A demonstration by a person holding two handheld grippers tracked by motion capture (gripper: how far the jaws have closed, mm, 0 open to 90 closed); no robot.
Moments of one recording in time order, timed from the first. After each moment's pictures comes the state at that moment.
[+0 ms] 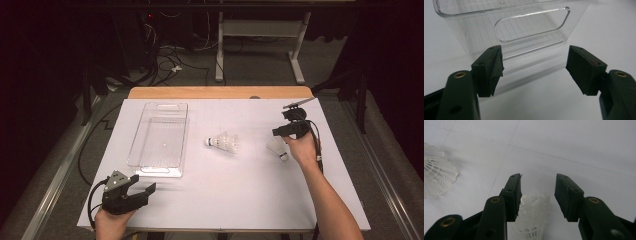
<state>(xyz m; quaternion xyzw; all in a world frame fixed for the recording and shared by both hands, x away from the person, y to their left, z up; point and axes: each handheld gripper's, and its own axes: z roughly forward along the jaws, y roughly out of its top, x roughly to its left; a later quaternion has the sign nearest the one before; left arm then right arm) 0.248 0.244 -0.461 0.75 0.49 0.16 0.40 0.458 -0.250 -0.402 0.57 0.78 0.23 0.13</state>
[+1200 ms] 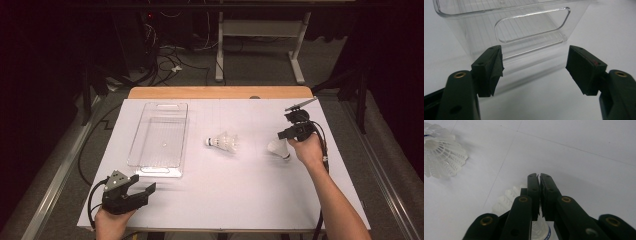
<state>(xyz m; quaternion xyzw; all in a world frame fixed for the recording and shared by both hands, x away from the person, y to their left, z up) 0.249 0.245 -0.461 0.75 0.49 0.16 0.41 0.449 -0.256 -0.395 0.55 0.80 0.22 0.10</state>
